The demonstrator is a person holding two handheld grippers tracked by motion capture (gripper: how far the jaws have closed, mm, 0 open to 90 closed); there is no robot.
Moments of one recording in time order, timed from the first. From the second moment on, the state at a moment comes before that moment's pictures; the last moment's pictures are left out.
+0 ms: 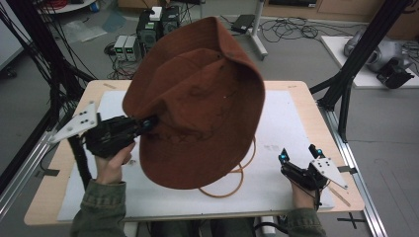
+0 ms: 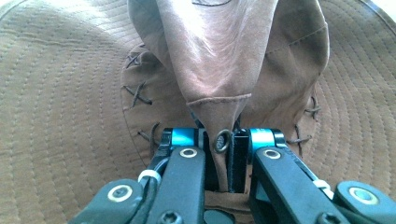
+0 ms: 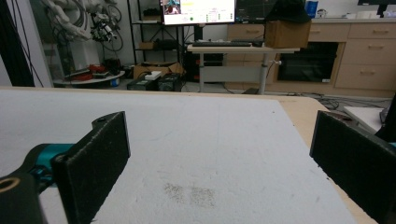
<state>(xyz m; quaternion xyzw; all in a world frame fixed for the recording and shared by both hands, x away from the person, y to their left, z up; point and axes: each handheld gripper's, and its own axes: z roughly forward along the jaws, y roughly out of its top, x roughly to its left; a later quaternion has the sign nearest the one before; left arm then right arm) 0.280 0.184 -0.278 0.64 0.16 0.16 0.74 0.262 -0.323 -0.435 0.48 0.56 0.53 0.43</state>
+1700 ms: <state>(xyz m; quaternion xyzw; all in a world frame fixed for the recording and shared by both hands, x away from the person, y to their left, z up) 0.290 0.131 -0.288 0.67 0.16 0.16 0.71 0.262 -0.322 -0.435 0.47 0.56 0.53 0.43</state>
